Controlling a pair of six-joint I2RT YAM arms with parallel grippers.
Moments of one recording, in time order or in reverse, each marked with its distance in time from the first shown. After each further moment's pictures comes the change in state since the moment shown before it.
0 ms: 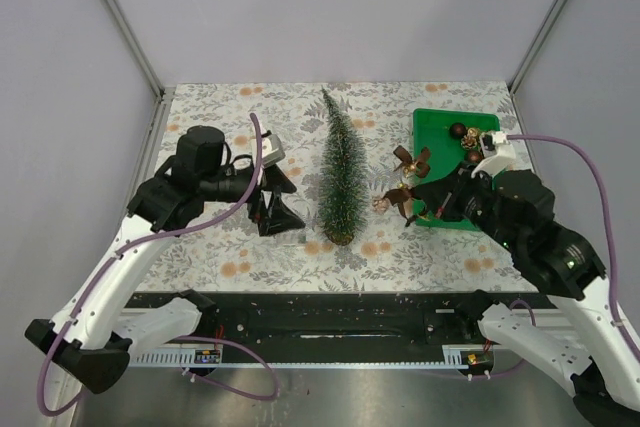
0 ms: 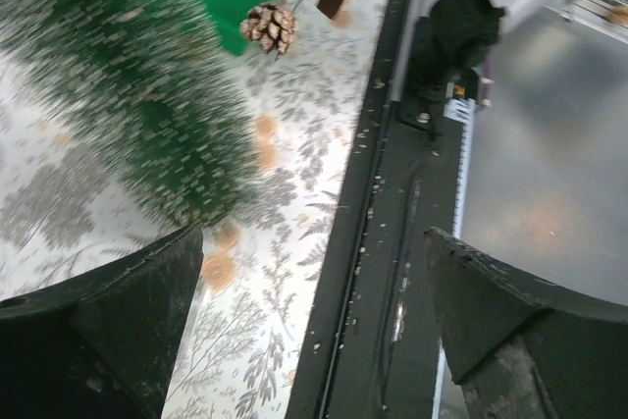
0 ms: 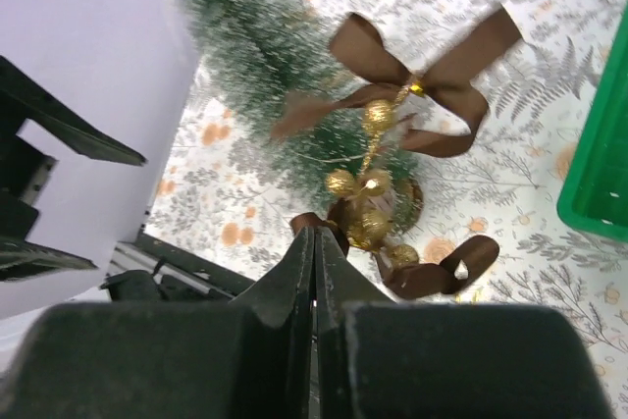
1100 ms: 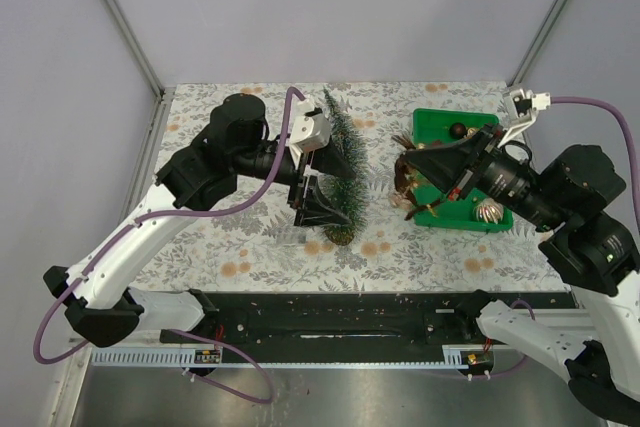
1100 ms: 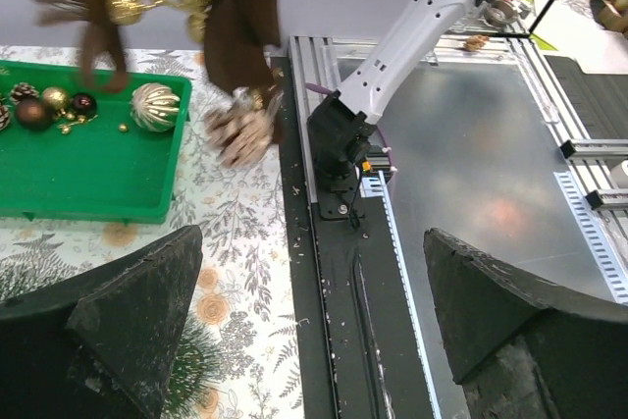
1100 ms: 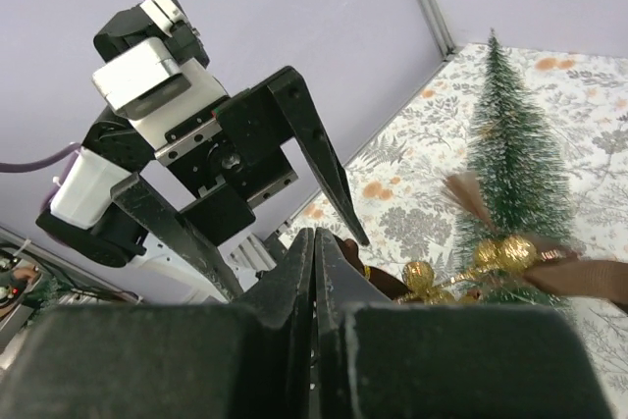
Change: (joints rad) left arm -0.312 0.246 0.367 0.154 0.075 -0.074; right arm 0.003 0.125 0.369 0.163 -0.346 -0.102
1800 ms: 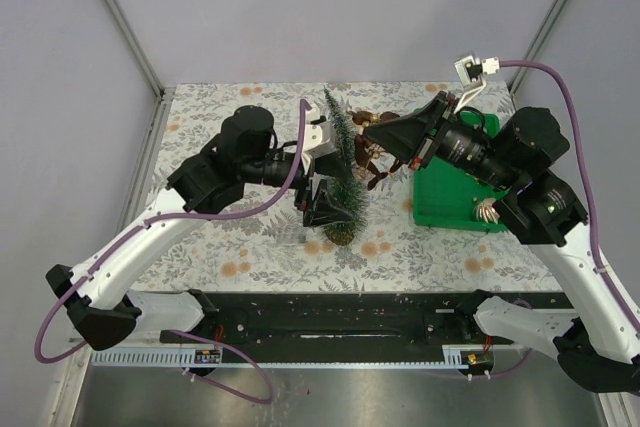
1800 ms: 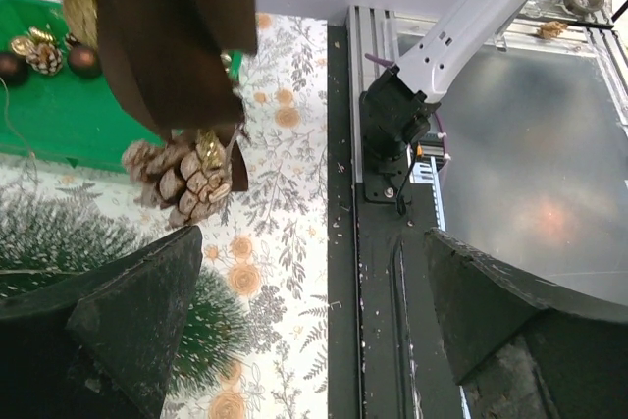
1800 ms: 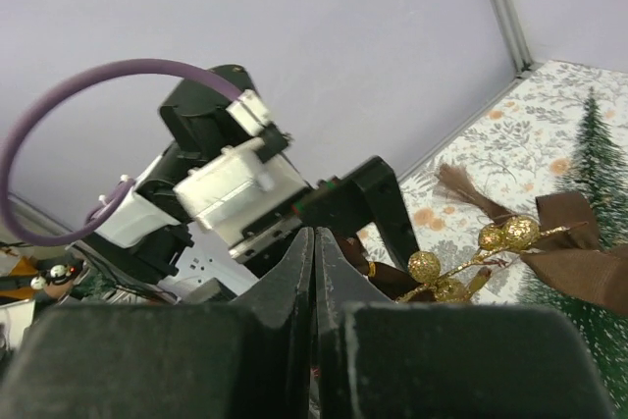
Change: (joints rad) left arm -0.008 -0.021 -0.107 0.046 -0.131 0.030; right arm 0.009 0.182 -0.007 0.283 -0.137 0.069
